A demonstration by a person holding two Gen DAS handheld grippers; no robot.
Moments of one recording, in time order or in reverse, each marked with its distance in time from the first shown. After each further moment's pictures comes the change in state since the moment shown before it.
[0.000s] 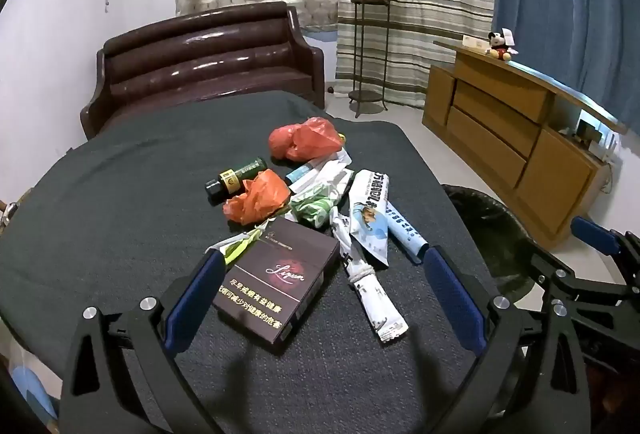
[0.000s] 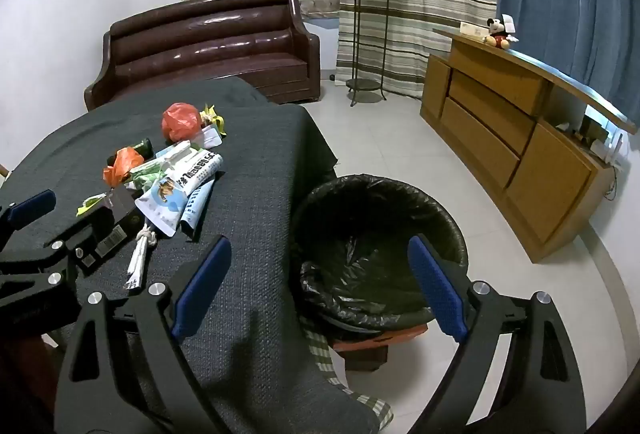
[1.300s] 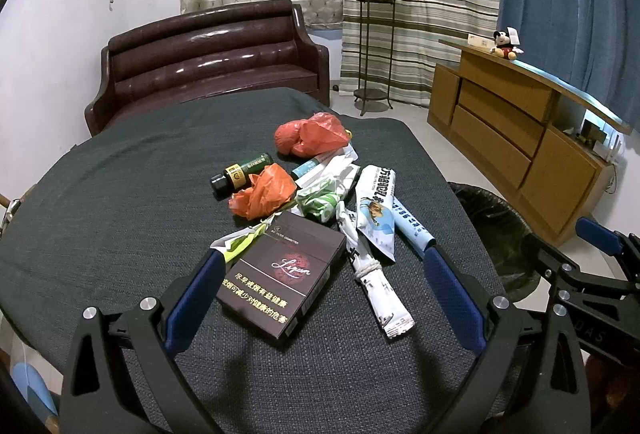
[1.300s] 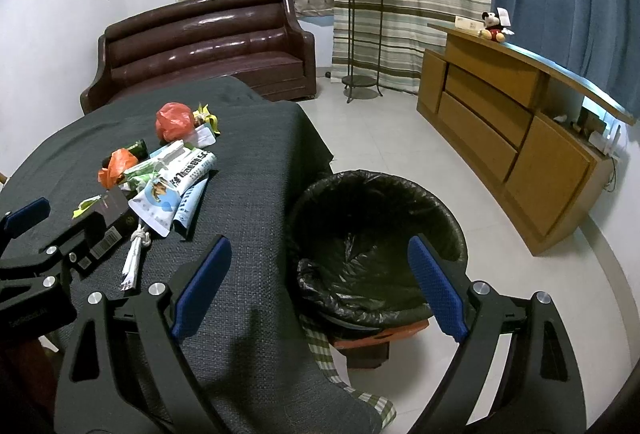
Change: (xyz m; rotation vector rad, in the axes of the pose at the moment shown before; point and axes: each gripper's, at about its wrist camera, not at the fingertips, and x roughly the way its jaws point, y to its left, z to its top) left arm 0.013 0.008 -0.009 0.002 -0.001 0.014; right arm 0.002 -0.003 -0.002 0.009 0.003 0.006
